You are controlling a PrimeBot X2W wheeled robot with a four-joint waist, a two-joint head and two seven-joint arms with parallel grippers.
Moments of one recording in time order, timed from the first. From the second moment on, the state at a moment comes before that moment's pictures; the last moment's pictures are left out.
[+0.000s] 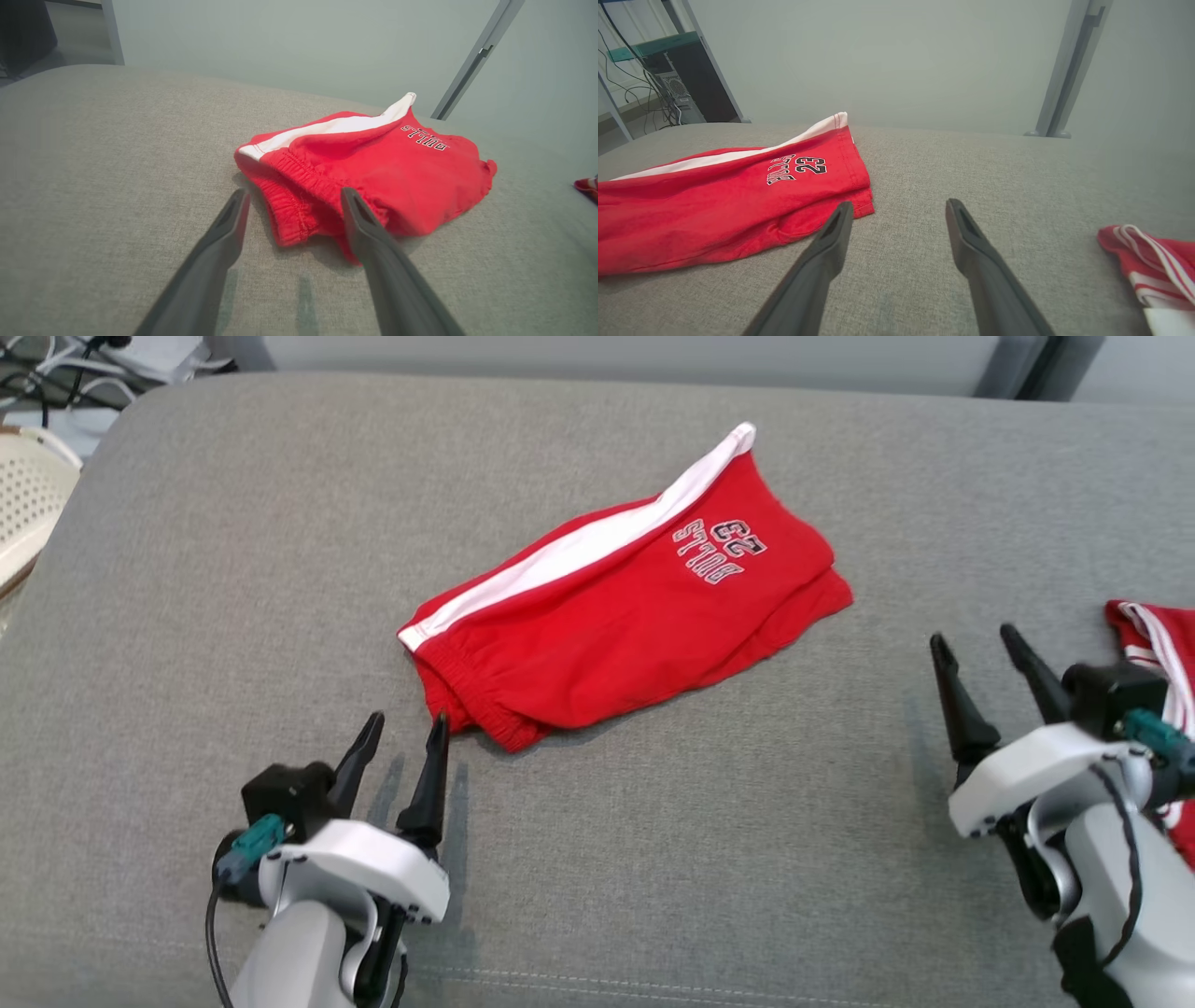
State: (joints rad) left arm -0.35 0.03 -0.15 0.60 -0.33 -0.13 -0.26; right arm -0.53 -0.24 0.26 0.67 0.38 0.13 -0.25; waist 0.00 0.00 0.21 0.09
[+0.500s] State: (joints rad) left arm -0.27 0.03 -0.14 0.49 -0.29 -0.13 -0.26; right arm -0.50 -0.20 0.27 0.75 0.37 0.13 -0.25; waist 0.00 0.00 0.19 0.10
